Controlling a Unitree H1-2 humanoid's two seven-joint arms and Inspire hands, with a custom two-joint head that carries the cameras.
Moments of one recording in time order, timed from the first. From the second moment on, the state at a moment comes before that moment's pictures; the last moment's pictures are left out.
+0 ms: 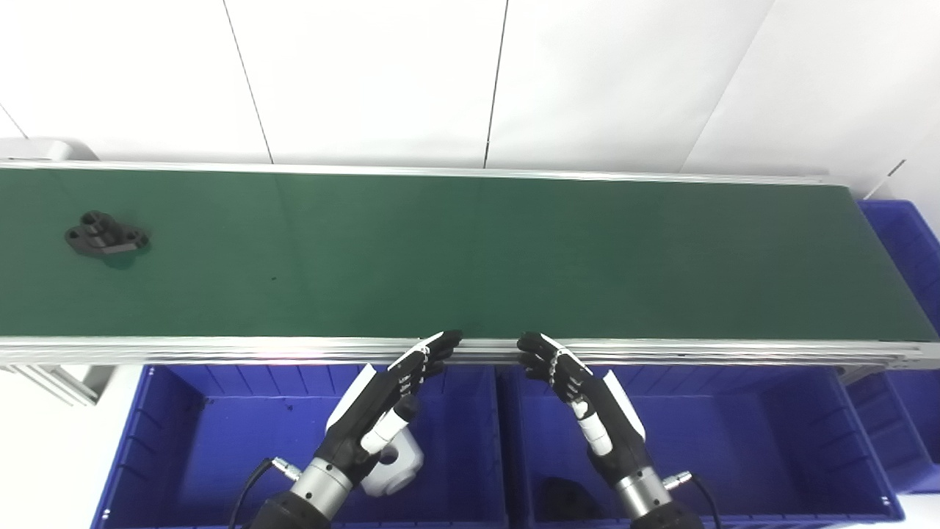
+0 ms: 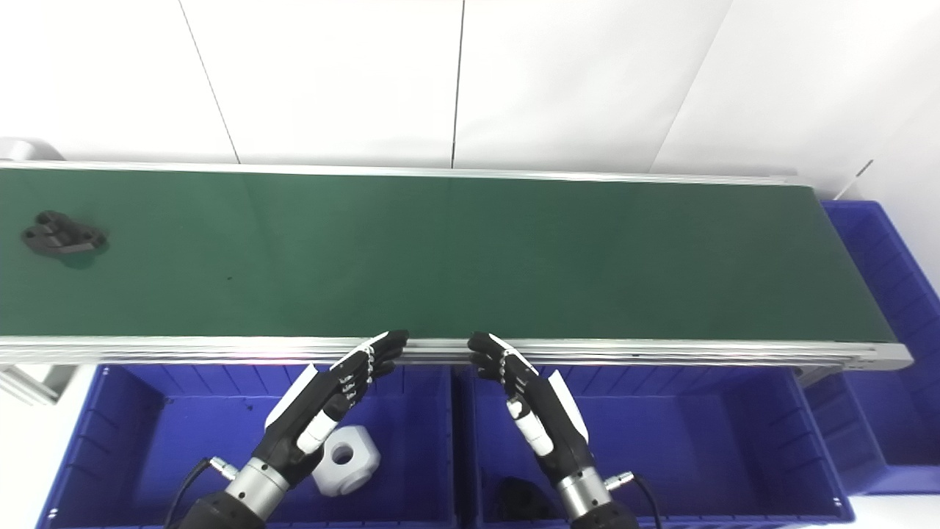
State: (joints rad) left arm 0.14 0.05 -0.32 0.02 0.02 -0.15 -0.31; right arm 0.17 -0.13 0.14 0.17 0.03 -0.39 0.21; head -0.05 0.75
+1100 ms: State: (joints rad) left arm 0.14 0.05 -0.32 0.02 0.02 -0.15 -0.31; right arm 0.17 -0.13 0.14 0.17 0.03 -0.39 0.22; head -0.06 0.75
